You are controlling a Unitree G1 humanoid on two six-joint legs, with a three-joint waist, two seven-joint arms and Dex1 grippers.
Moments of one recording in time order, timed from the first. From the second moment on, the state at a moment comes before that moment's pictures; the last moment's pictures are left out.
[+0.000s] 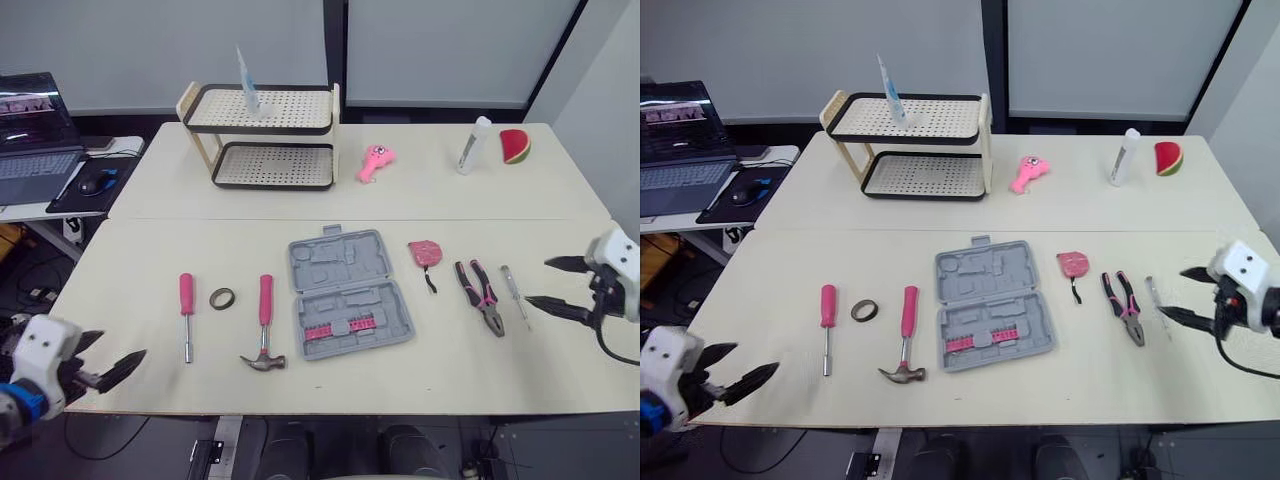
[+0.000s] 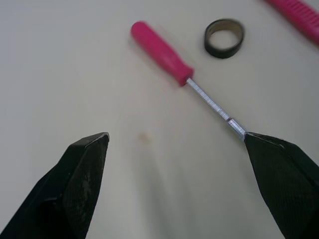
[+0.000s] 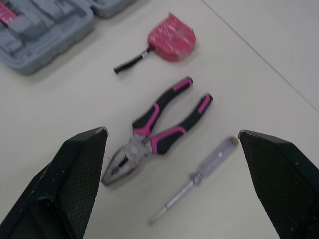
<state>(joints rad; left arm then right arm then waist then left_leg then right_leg) 0.34 0.80 0.55 -0.08 -0.38 0.36 -0.88 -0.15 -1.06 -0.23 0.05 0.34 0.32 1.16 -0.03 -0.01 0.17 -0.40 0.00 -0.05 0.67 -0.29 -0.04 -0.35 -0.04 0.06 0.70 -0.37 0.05</state>
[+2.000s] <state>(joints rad) -0.40 0.48 -0.25 0.16 0.01 0.45 -0.81 -0.65 -0.51 0.33 0.52 -0.14 0.18 0.99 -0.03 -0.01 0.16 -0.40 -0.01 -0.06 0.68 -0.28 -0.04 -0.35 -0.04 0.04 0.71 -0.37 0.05</state>
